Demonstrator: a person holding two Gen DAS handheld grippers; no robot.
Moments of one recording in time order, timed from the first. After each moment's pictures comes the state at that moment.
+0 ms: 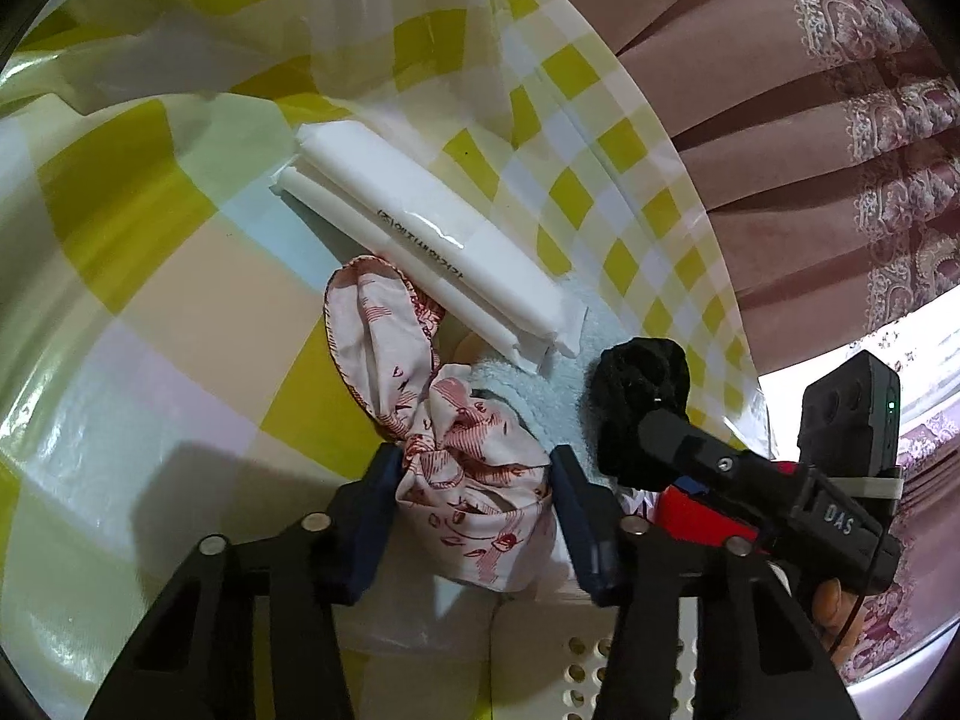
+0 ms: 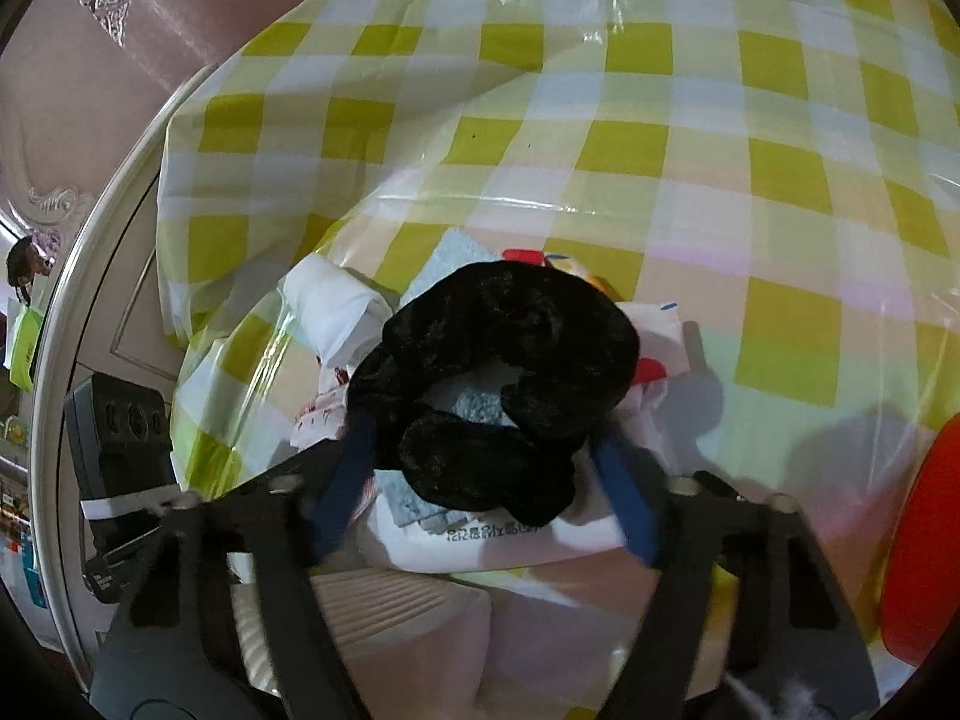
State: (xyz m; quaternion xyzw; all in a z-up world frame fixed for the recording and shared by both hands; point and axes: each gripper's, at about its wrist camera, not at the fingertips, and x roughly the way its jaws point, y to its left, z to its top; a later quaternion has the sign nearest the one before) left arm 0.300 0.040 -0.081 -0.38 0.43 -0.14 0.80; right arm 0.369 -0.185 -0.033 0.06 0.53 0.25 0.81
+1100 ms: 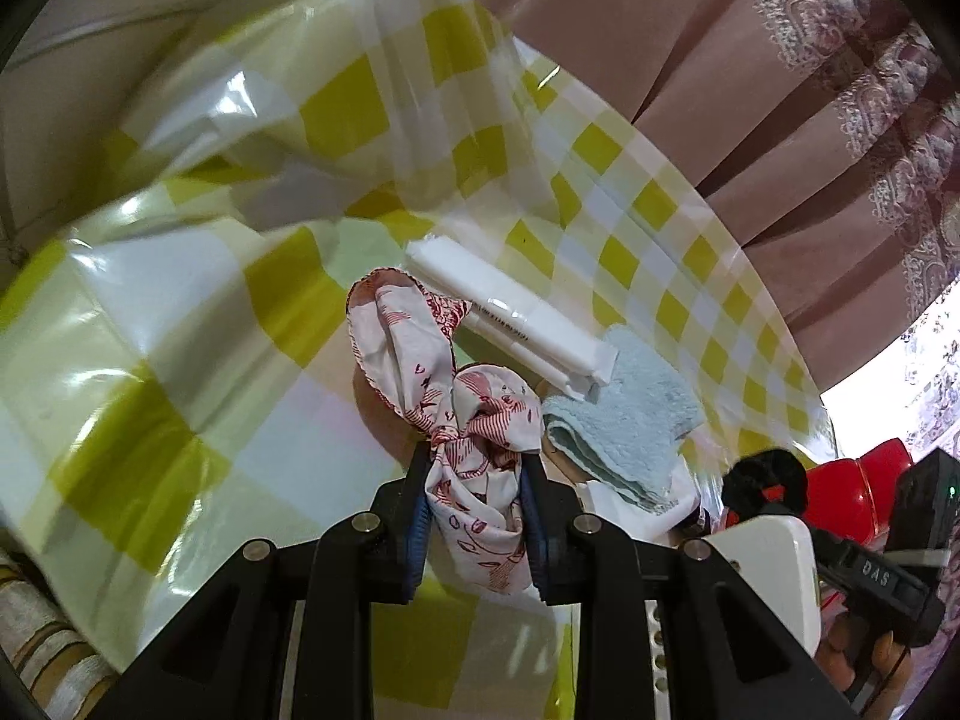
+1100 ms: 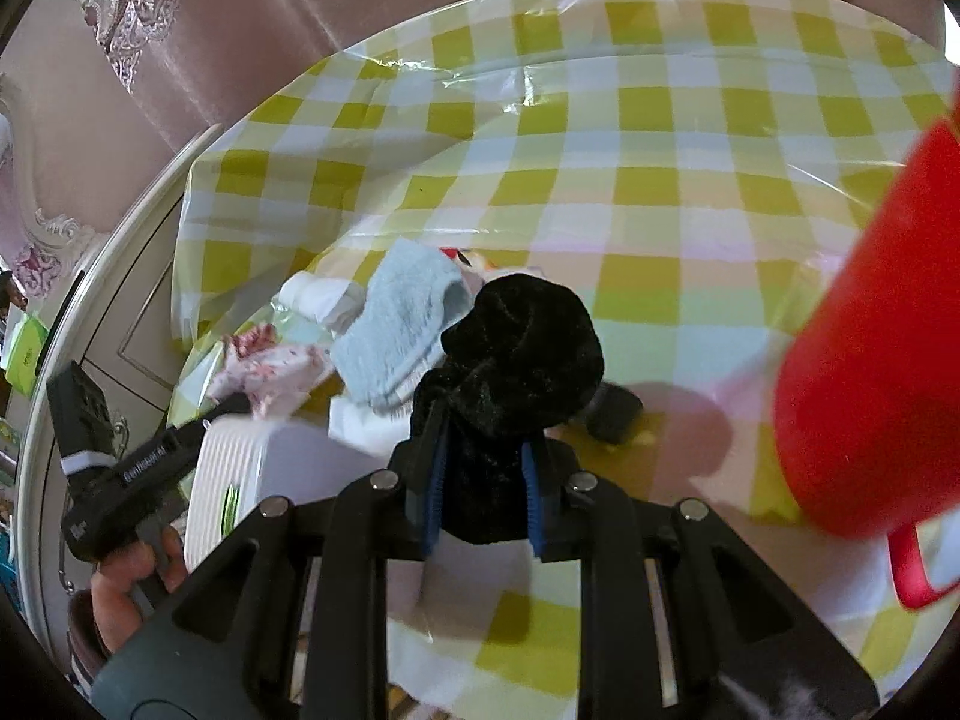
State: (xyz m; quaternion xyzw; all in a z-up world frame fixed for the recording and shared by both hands) left arm 0.247 0.063 -0.051 -0.31 0.38 -0.03 0.87; right arm 0.288 -0.262 -0.004 0.08 0.45 0.20 0.87
